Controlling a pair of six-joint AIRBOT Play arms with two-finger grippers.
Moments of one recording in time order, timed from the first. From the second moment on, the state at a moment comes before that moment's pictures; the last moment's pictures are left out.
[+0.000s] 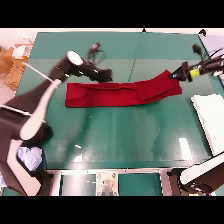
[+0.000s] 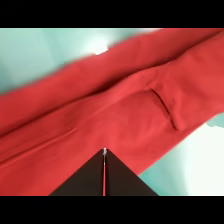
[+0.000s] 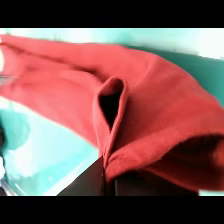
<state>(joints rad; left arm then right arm) -0.42 -1.92 1.76 0.78 -0.91 -1.34 -0.37 -1.82 1.85 -0.75 1.65 1.26</state>
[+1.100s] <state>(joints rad) -0.30 -2.04 2.06 0.80 -1.37 -1.42 -0.17 -1.58 1.89 -0.72 1.69 1.37</state>
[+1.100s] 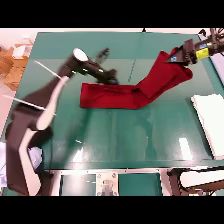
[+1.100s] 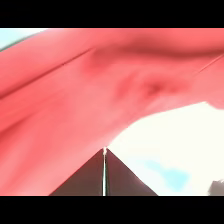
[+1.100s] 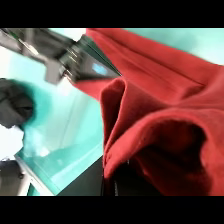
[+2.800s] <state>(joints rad) 0.07 -1.75 2.01 1.43 -1.71 -1.48 0.05 -1.92 1.44 -0.61 1.19 1.36</state>
